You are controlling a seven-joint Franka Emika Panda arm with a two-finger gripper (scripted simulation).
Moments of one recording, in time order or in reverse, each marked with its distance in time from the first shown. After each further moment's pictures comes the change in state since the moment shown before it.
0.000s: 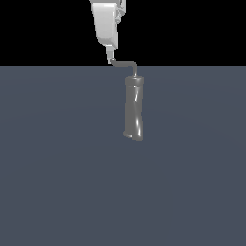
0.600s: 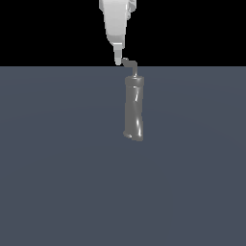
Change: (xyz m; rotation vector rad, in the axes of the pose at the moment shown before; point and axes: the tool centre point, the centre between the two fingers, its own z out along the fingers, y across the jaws) arm 0.025 0.034 0.000 -0.004 0.000 -0.002
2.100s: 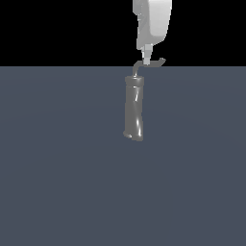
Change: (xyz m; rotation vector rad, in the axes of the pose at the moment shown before) arm 0.080 -0.016 0.000 -0.015 -0.008 -0.047
